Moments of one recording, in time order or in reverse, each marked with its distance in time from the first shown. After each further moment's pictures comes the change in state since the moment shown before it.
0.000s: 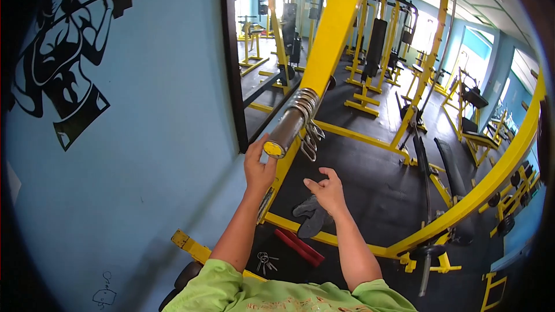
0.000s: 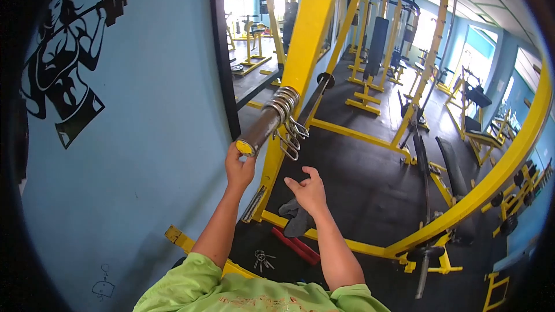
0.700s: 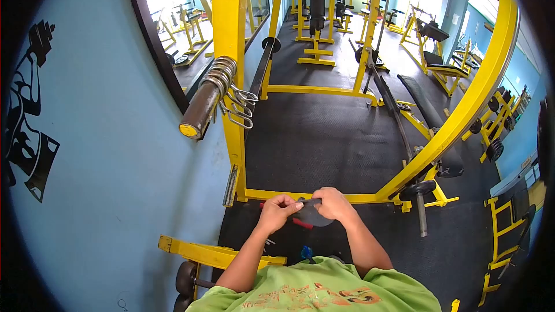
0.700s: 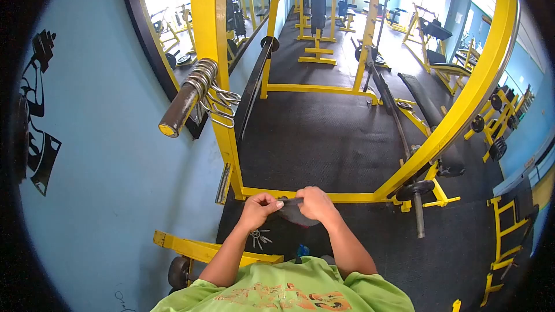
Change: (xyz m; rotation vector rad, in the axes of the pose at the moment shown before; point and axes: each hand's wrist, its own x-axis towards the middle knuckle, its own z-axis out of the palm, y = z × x) left_hand -0.191 0.059 0.046 -0.445 -0.806 -0.892; right_hand -0.115 0.118 -0.094 -0.543 -0.414 -0.094
